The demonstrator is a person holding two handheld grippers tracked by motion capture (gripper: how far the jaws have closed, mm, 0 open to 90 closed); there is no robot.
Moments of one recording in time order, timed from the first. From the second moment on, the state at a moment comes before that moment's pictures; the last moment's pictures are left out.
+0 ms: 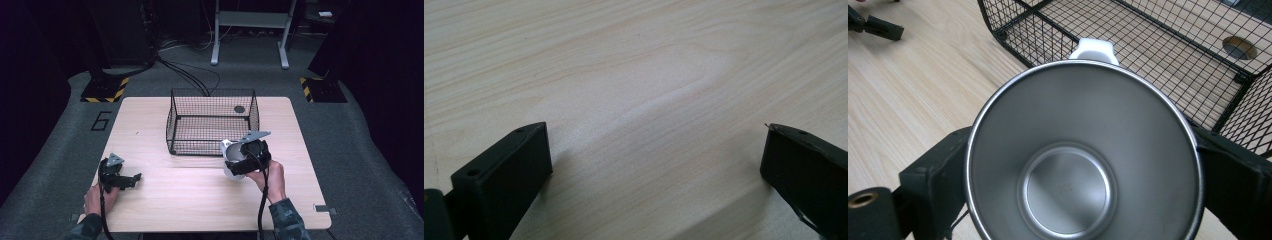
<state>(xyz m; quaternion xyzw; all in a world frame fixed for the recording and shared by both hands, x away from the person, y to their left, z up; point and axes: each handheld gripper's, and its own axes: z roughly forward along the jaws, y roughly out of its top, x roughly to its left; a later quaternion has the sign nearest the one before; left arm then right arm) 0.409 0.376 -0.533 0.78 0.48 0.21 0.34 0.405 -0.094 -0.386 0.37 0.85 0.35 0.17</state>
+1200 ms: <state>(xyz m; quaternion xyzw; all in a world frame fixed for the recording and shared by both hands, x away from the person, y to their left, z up) 0.410 0.376 -0.533 0.78 0.48 0.21 0.34 0.422 -0.095 -0.335 0.36 0.84 0.36 0.17</state>
